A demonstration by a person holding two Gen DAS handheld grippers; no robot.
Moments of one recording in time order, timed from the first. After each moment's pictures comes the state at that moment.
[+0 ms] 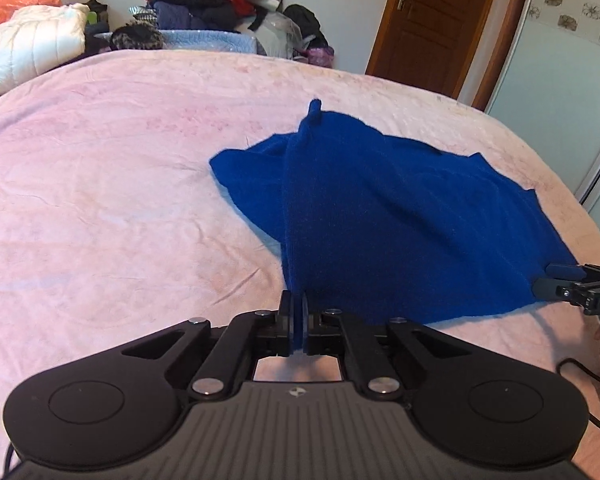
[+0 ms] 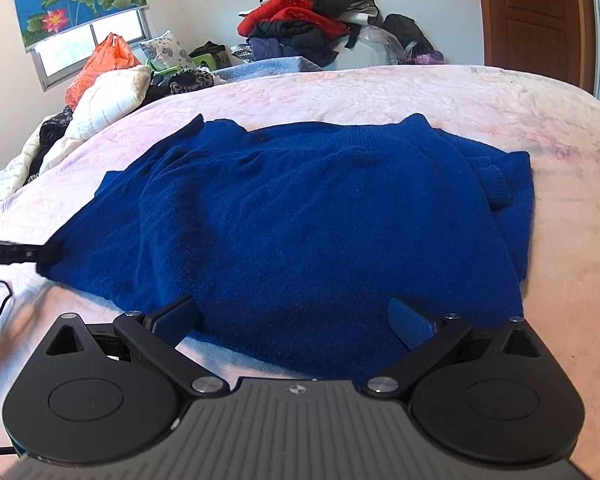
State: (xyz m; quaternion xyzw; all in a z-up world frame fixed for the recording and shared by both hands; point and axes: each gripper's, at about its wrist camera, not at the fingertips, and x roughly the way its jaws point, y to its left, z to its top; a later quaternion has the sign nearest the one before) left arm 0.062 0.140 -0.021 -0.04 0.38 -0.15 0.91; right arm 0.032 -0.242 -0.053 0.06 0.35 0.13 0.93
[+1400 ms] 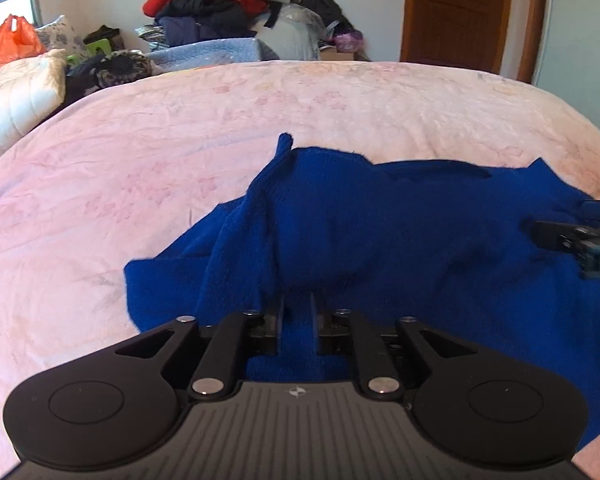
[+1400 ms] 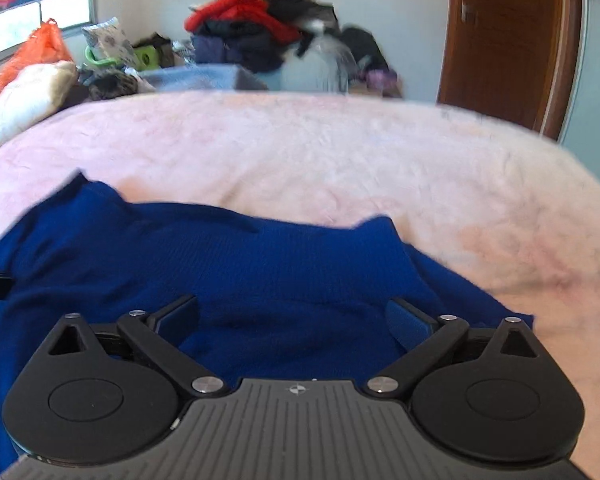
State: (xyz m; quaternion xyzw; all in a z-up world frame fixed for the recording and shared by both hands) left arm 0.174 0.016 -0.025 0.05 0.39 -0.06 0.92; right arm 0.160 -0.224 -0.028 -0.02 0.32 0.07 0.94
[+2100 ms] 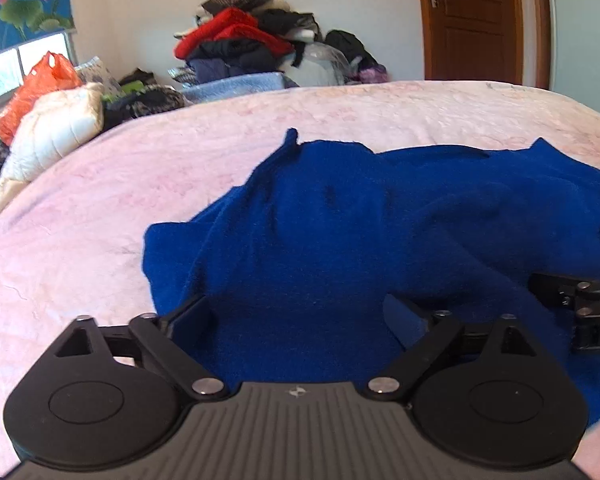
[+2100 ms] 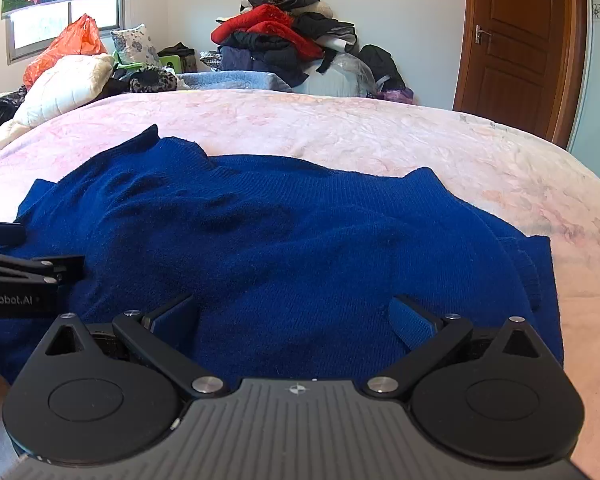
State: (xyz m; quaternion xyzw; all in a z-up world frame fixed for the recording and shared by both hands) left arm 0.128 -0.004 -0.056 0.09 0.31 -0.01 0.95; right arm 0.106 -0.195 -0.062 -0.03 0.31 0.06 0.95
